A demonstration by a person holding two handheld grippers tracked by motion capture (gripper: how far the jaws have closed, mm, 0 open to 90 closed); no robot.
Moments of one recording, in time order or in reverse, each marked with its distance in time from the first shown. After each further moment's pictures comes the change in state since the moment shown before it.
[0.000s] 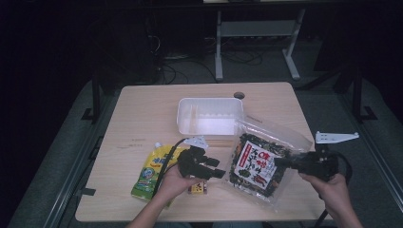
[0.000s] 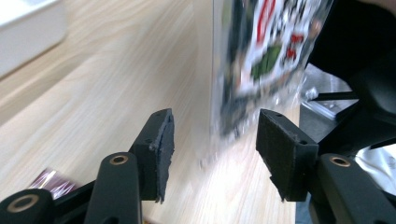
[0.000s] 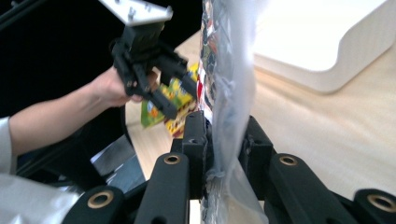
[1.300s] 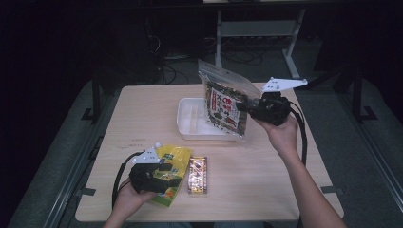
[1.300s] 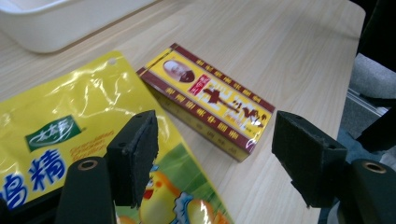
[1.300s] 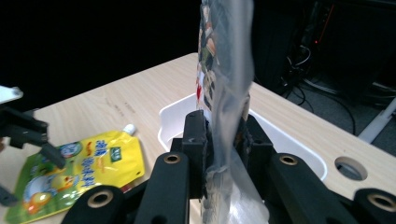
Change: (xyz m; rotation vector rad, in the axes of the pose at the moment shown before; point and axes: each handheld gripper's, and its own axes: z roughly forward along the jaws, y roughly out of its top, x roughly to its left) left arm 0.003 -0.082 -0.092 -0.053 0.235 -0.040; right arm 0.021 0.139 0.100 -0.044 -0.310 -0.349
